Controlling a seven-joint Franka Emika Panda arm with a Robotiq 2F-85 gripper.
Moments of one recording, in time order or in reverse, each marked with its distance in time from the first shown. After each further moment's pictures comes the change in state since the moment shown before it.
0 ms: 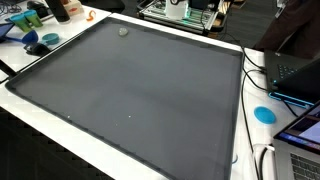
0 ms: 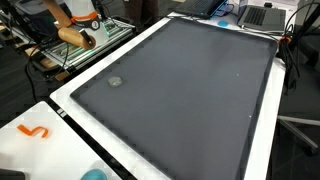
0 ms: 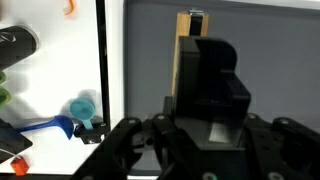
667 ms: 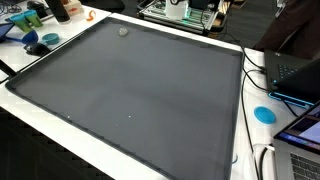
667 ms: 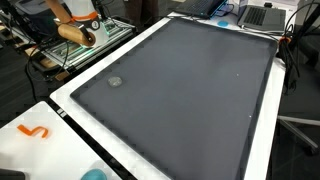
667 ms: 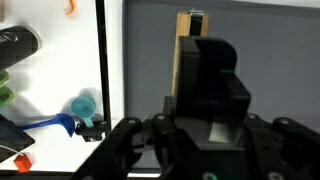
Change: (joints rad) arm 0.005 -0.024 0.007 -0.005 -0.008 -0.008 0.021
